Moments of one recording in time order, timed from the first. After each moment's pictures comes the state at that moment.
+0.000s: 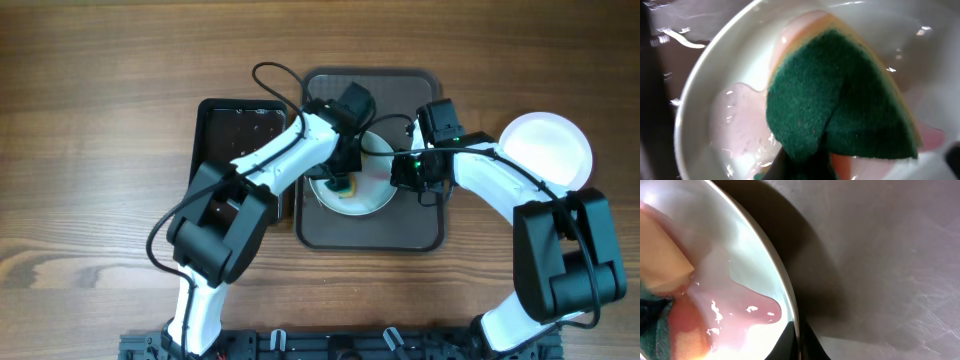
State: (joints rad) left arm -0.63 2.13 1.54 -0.86 0.07 -0.68; right arm 0.23 1.78 0.96 -0.51 -0.28 0.41
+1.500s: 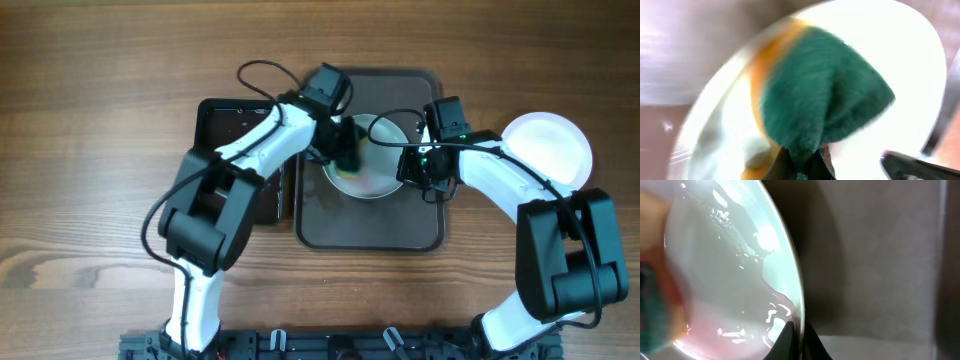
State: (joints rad) left arm -0.53 2.15 1.52 -0.62 0.33 -0.67; right arm 0.21 1.78 0.97 -0.52 -0.24 0.48
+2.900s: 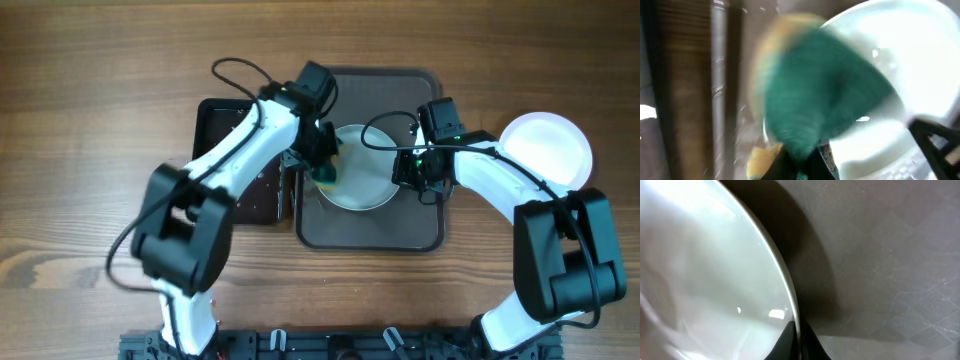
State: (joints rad) left arm -0.49 1.99 1.51 -0.94 0.20 -0.66; right arm 0.23 1.78 0.97 -0.52 -0.25 0.45
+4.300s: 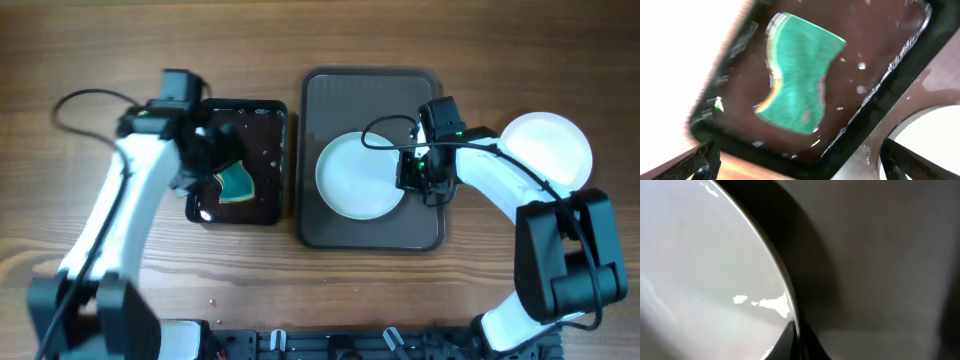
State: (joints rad) left arm -0.05 1.55 1.23 -1.05 0.08 -0.63; right arm 0.23 1.77 1.01 -0.66 -0.24 0.39
